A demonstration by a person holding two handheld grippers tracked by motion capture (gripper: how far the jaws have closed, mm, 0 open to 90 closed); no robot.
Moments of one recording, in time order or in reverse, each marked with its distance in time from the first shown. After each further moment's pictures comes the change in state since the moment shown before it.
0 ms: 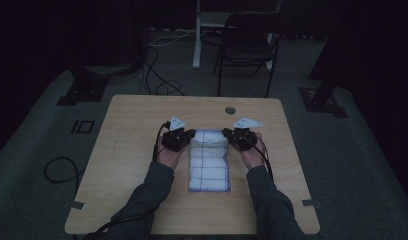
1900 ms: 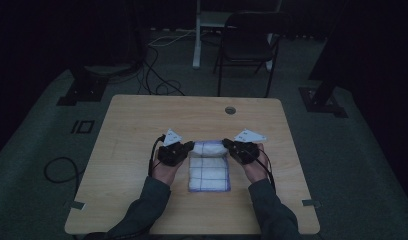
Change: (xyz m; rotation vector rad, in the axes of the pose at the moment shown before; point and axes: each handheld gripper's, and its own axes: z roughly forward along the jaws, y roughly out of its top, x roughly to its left) left arm -0.020 -0.029 -0.030 -0.031 -0.055 -0.018; right arm 0.024 -0.021 -0.027 -0.037 0.037 -0.037
